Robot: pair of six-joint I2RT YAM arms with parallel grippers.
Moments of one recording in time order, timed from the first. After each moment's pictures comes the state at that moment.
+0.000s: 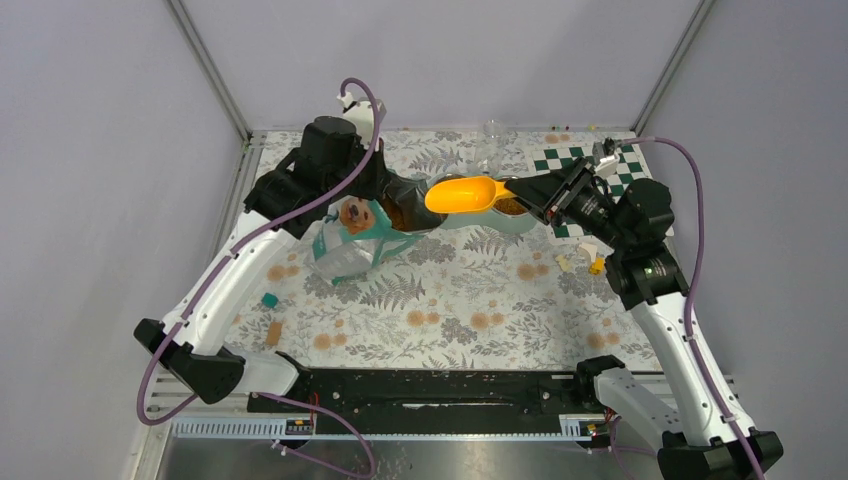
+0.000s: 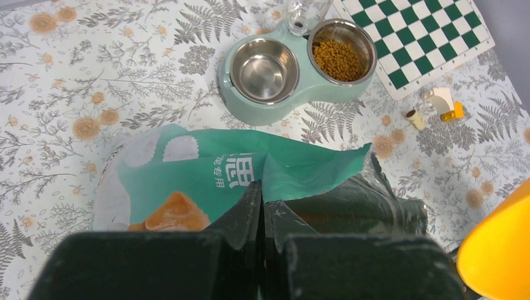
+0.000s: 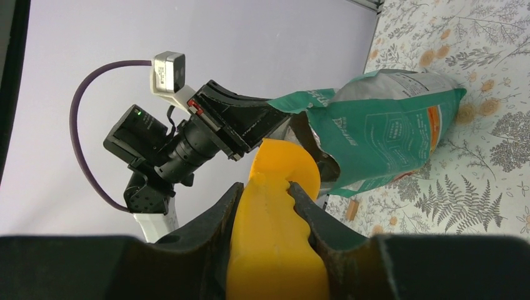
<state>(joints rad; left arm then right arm) -0.57 1.35 1.63 -0.78 -0.04 -0.24 0.23 0.89 0.99 -0.08 -0.58 1.23</state>
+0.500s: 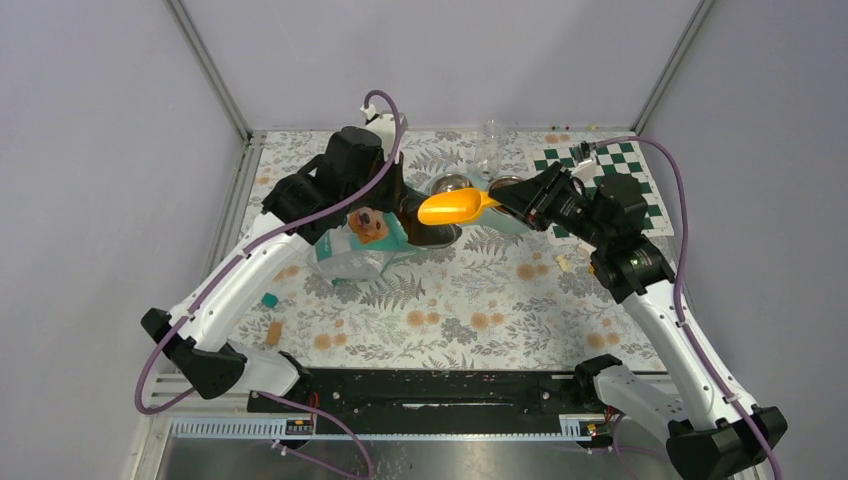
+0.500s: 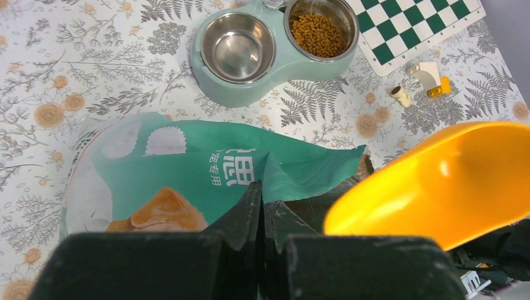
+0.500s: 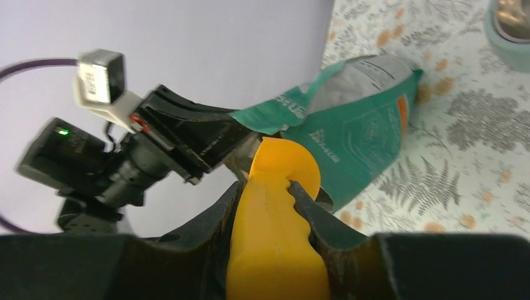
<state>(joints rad) -0.69 1.37 1.63 -0.81 -0.09 -0.29 0.33 0.94 1.00 -0.14 -0.48 1.15</state>
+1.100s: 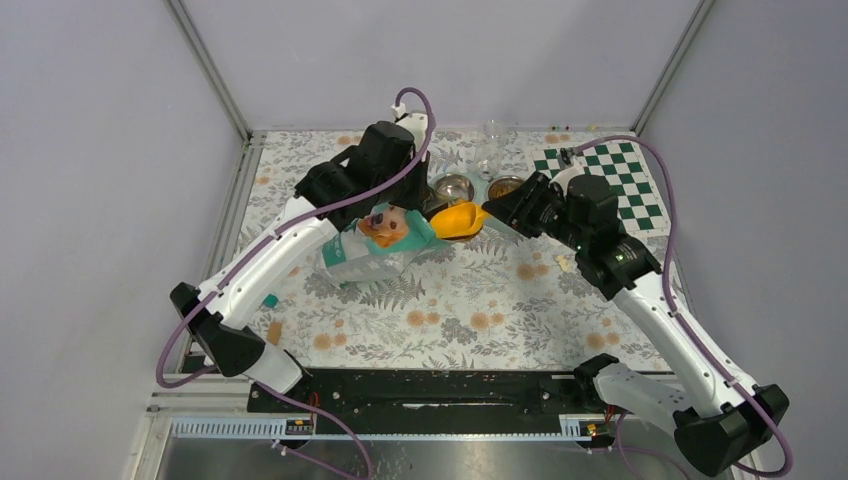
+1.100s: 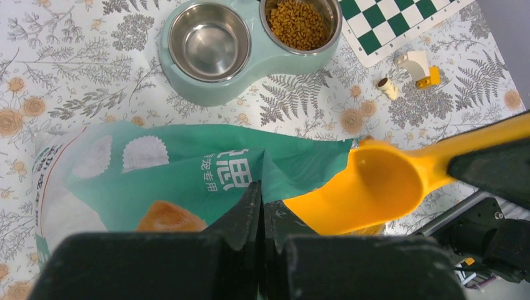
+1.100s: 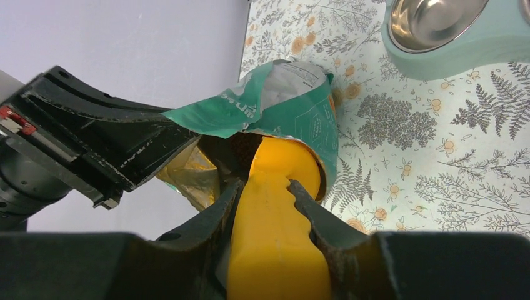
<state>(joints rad) -0.76 1.50 1.72 -0.83 -0.09 -0.33 0.45 1.00 1.03 -0.34 -0.22 0.92</state>
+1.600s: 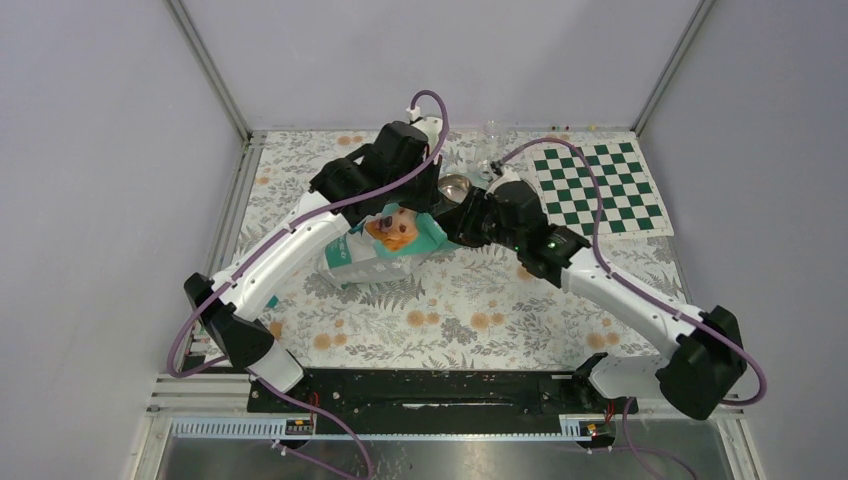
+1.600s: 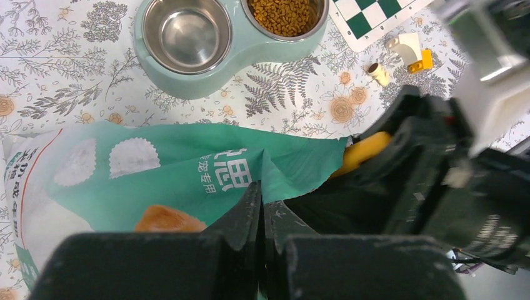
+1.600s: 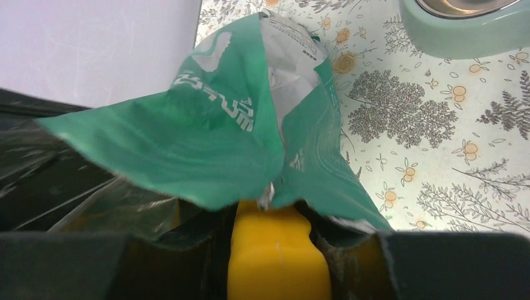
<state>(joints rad) -0.78 1.58 1.79 -0.87 -0.06 -0.34 0.69 1.25 1.01 -0.20 -0.07 0.85</state>
